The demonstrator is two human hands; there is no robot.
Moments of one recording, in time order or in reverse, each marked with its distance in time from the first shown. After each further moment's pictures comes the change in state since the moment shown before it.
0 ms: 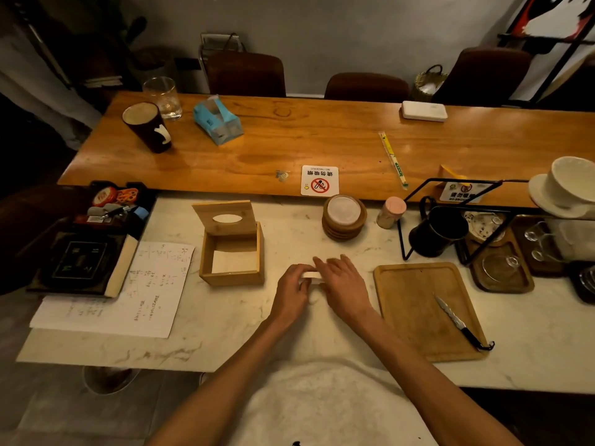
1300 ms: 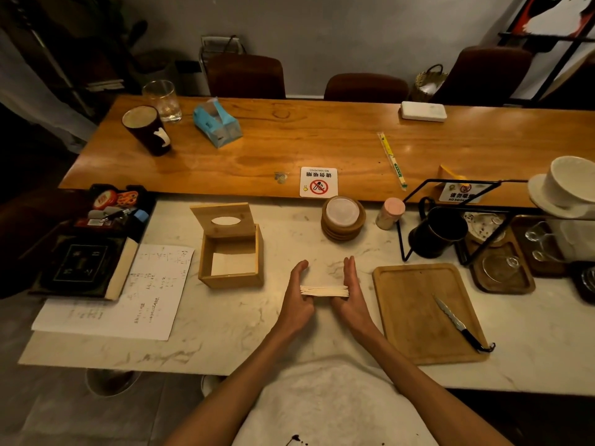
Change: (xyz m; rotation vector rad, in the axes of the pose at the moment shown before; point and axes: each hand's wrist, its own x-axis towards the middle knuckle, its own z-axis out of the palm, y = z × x) left_hand -0.015 -0.001 0.015 -0.174 -0.069 -0.138; right_hand -0.031 -0.001 0.006 1.165 0.065 0.438
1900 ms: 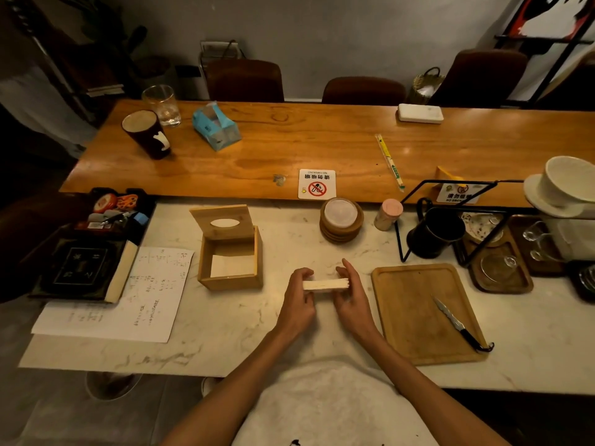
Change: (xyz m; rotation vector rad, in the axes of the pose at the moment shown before) left_hand -0.002 0.004 0.004 0.137 0.055 0.072; right_hand -0.001 0.010 -0.003 -0.061 0.120 -0.083
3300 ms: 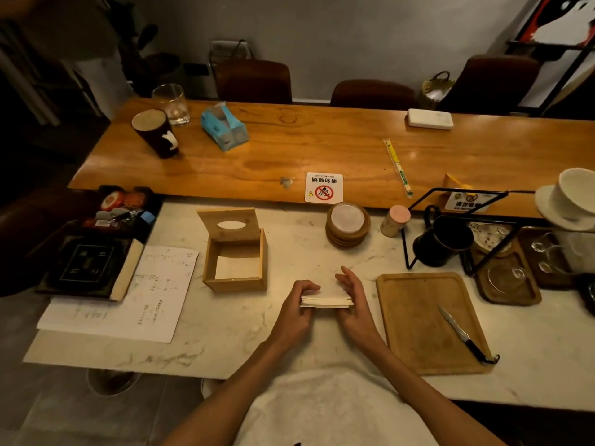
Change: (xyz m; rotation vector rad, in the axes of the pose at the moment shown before) left_hand -0.009 -0.019 -0.013 -0.112 -0.070 0.112; right_hand -0.003 0.003 -0.001 0.091 -0.108 -0.071
